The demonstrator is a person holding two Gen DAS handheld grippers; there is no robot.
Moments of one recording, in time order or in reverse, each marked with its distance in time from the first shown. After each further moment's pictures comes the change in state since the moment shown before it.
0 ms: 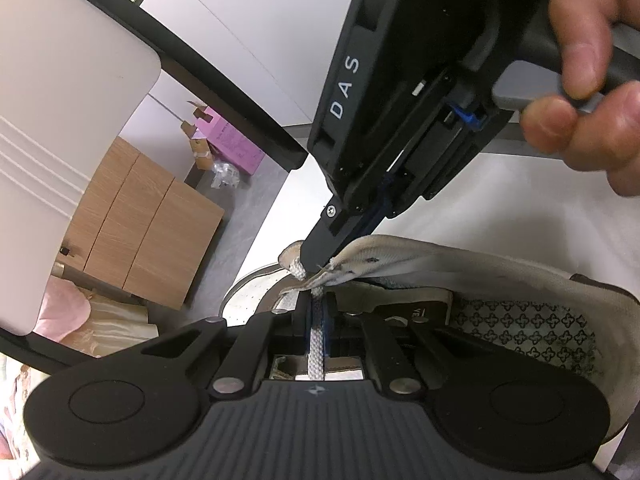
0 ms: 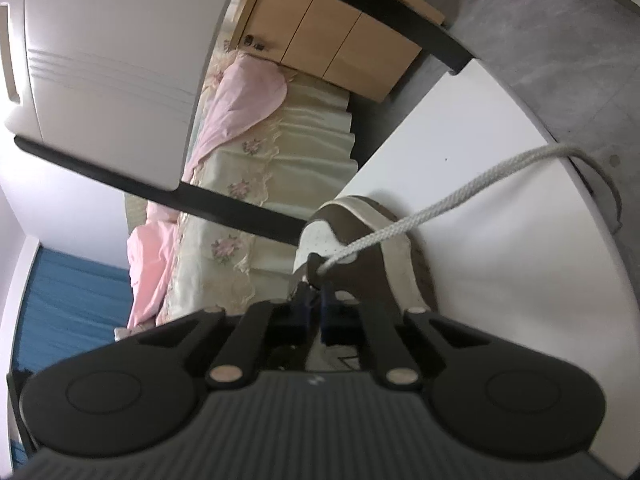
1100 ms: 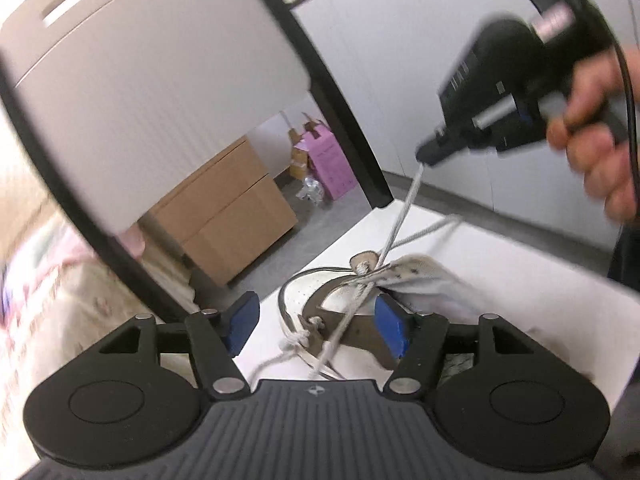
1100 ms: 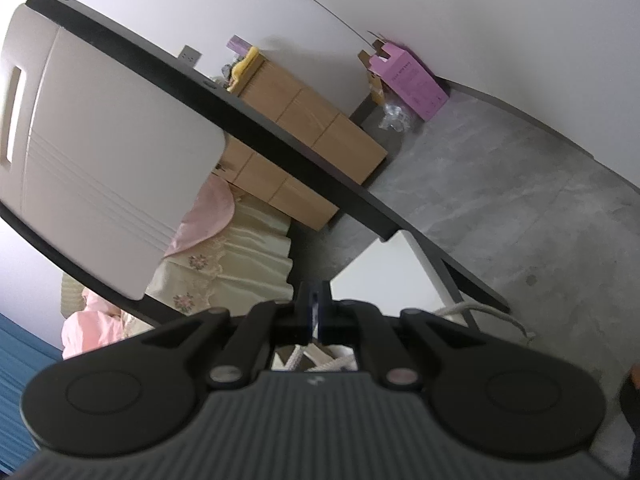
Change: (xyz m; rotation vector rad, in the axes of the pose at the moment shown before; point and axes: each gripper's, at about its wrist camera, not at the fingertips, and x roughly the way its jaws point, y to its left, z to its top) left arm -0.057 0.009 -0.020 -0.435 -0.112 0.186; right arm -0.073 0.020 0.015 -0.081 -0.371 -0.221
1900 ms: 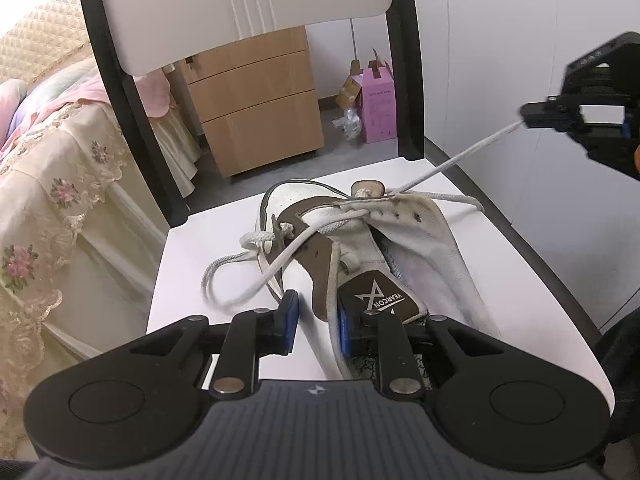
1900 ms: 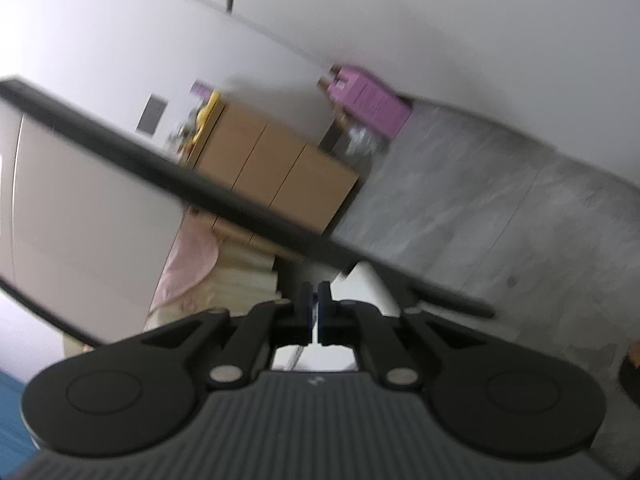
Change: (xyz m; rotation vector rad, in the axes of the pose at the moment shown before) left arm 0.028 -0.006 -0.022 -0.390 0.214 0.037; right arm -0.031 -0.029 0.021 0.144 -0.110 -0.044
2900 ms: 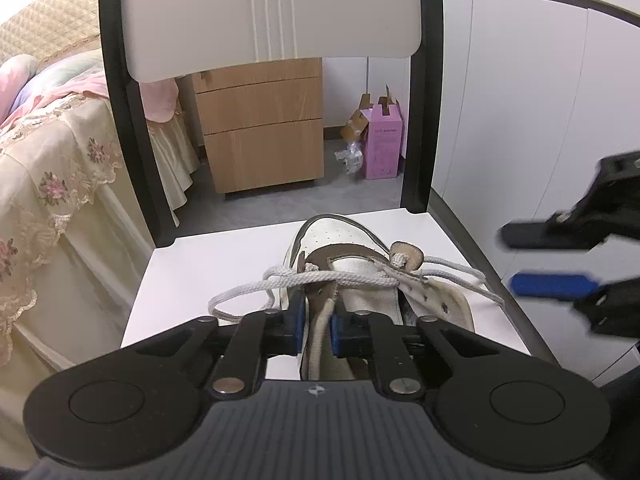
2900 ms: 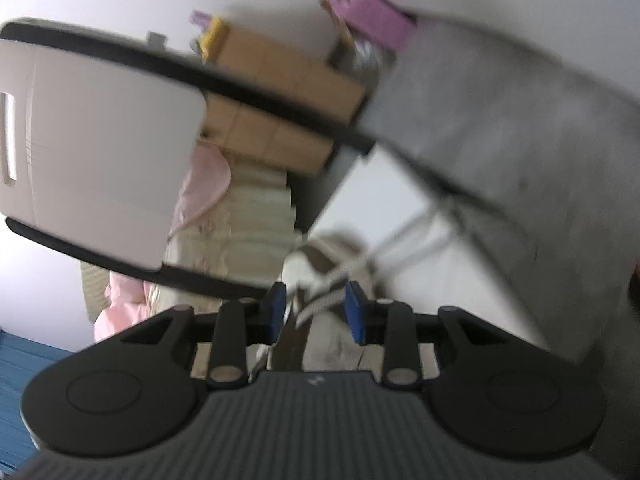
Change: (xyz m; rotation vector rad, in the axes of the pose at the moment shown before) left arm 0.009 0.010 0.019 -0.133 -0.085 -0.040; right arm -0.009 0.005 -0.061 0.082 0.293 0.032
